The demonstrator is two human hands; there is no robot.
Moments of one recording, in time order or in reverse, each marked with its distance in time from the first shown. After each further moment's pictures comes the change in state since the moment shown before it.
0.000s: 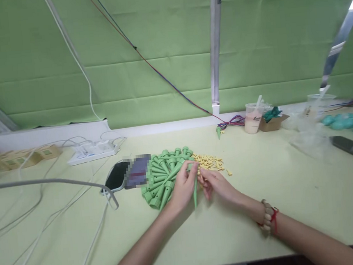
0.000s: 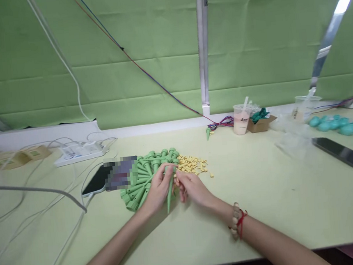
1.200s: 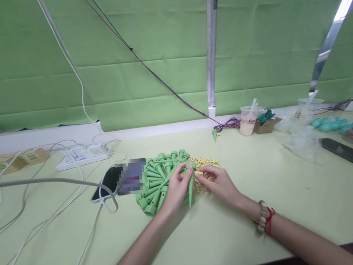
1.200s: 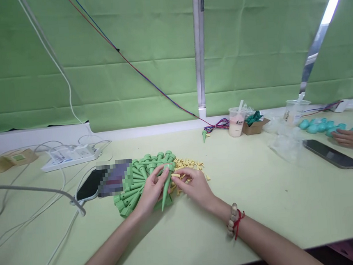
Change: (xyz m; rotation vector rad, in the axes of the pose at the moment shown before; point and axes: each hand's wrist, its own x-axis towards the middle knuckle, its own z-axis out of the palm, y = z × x) left_hand 0.007 0.002 -0.006 -0.223 -0.006 -0.245; right_hand 0.005 -0.003 -0.012 -0.333 0.303 -0.227
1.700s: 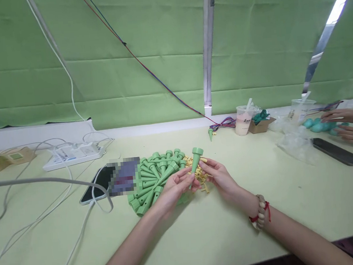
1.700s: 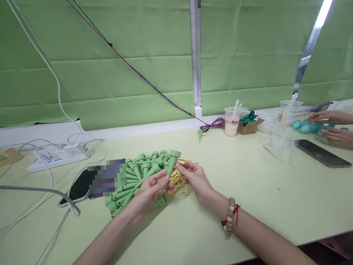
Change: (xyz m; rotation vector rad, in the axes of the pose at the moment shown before) left_hand -0.002 0.001 -0.005 -0.235 -0.225 -0.141; right_hand 0.009 -0.004 -0.013 0.520 0.068 0.304
